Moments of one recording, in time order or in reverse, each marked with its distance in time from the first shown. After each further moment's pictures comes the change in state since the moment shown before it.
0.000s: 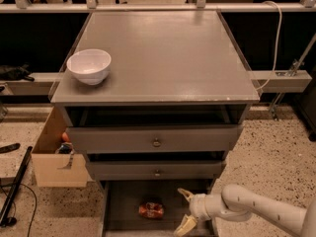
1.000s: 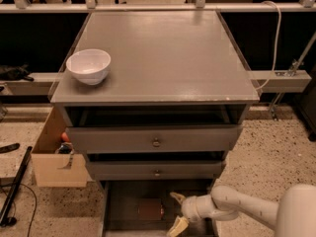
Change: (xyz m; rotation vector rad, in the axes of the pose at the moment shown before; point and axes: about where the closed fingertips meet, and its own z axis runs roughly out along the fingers) arm 0.022 -0.004 0.047 -0.065 -0.019 0.040
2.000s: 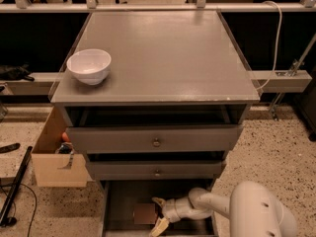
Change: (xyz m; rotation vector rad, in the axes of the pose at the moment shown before) arm 0.039 -0.022 0.128 -0.103 -0.038 0.035
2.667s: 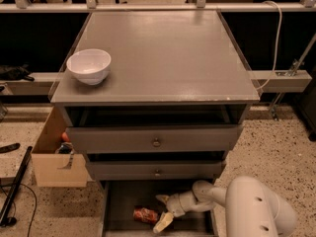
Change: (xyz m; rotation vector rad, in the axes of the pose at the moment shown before) arm -0.007 -0.007 -0.023 -0.073 0.011 0.106
